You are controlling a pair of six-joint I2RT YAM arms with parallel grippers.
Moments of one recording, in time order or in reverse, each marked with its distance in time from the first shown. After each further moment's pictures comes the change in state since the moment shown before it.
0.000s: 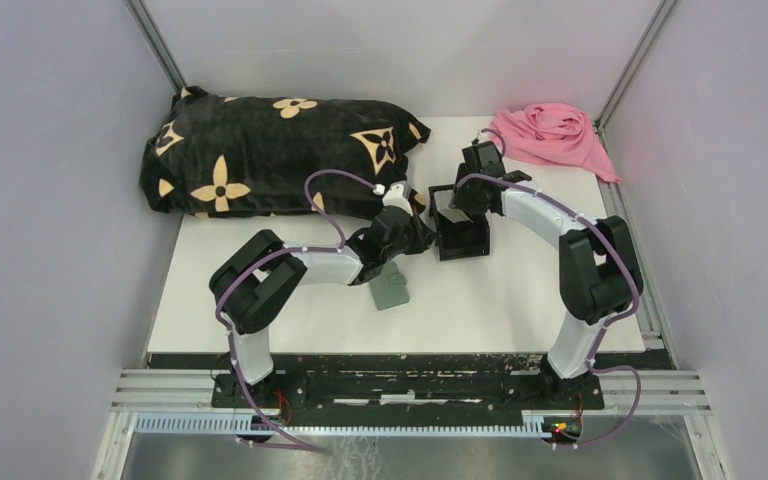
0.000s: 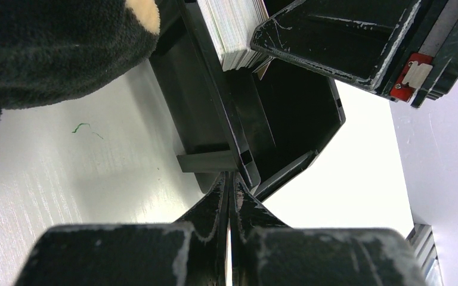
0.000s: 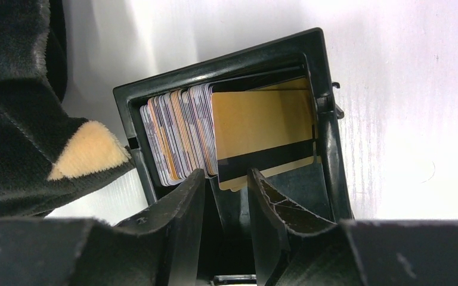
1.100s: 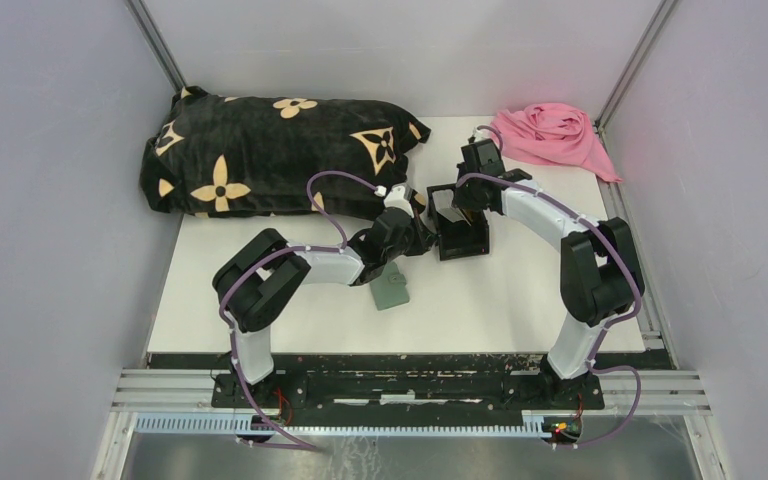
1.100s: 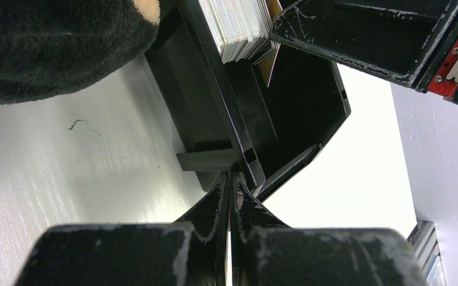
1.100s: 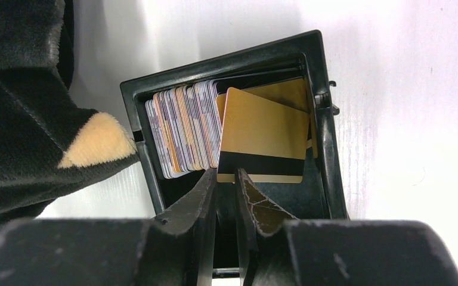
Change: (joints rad) left arm 0.000 0.020 0.000 0.011 0.002 0.000; right arm 0.006 -0.013 0.013 -0.013 0.005 -0.048
